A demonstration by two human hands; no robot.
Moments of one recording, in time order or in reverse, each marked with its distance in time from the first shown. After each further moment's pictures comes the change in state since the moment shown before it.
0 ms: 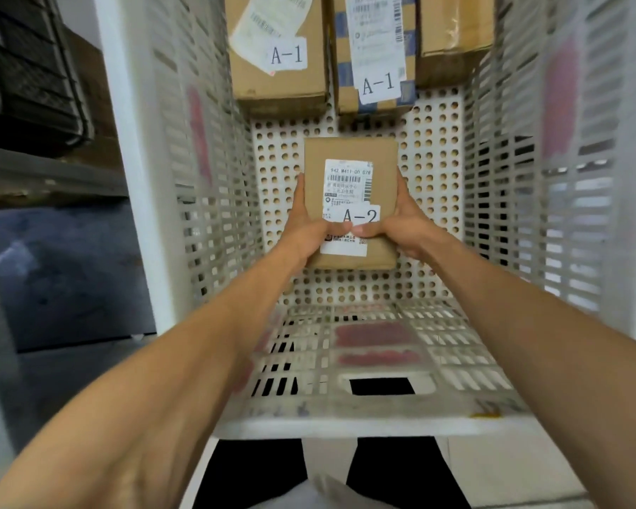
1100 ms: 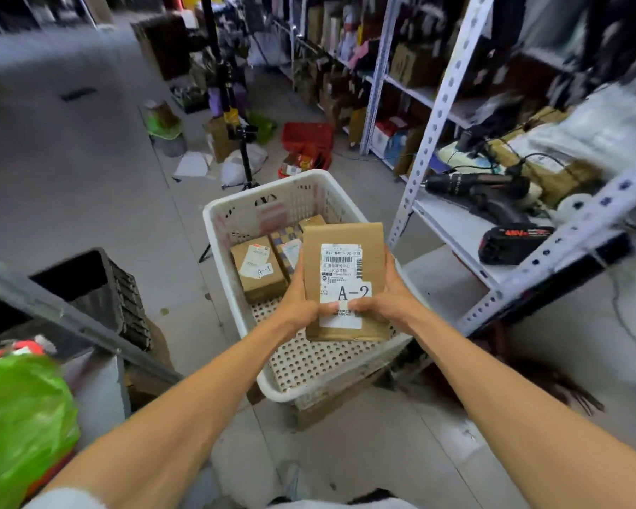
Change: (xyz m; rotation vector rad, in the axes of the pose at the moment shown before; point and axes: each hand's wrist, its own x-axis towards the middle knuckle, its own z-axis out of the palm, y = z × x) left_hand -0.345 0.129 -0.031 0.341 -0.396 0.554; right_hand -0.394 -0.097 0.066 0.054 0.452 -0.508
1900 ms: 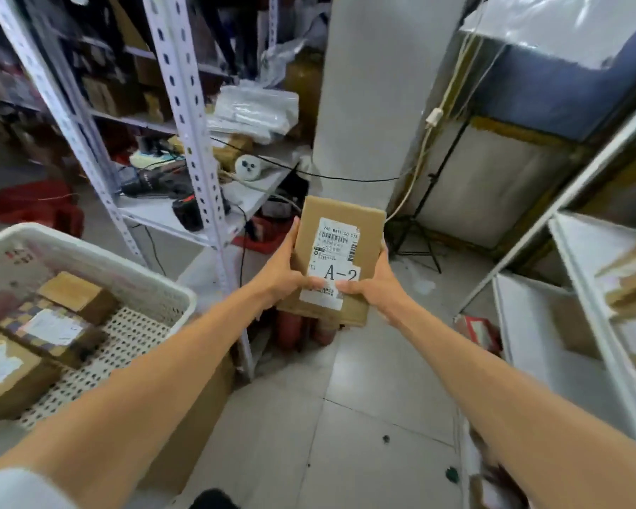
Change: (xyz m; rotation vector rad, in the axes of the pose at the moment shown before) left_hand -0.105 0.061 0.351 0.277 -0.794 0.297; right_hand -0.336 0.107 -0.220 0.258 0.814 0.037
